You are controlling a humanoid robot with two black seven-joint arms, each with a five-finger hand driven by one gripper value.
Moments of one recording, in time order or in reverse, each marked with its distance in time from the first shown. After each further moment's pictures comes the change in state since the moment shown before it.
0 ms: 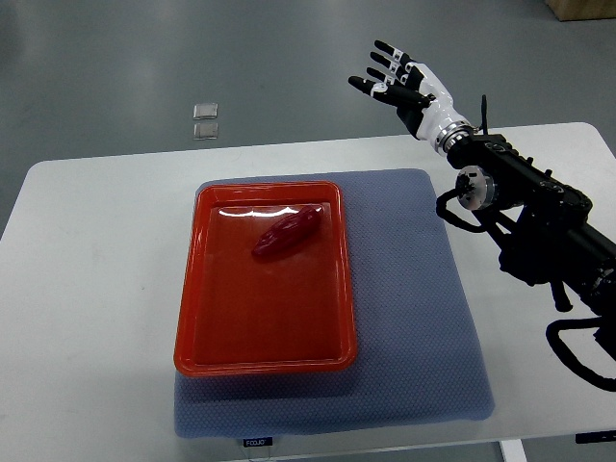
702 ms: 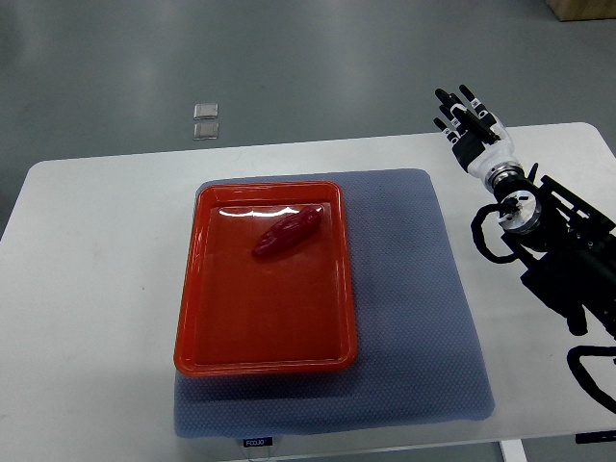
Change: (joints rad) left arm 0.003 0.000 0.000 0.000 0.000 0.000 0.000; right arm -0.116 -0.050 0.068 -0.055 0.394 0.005 0.001
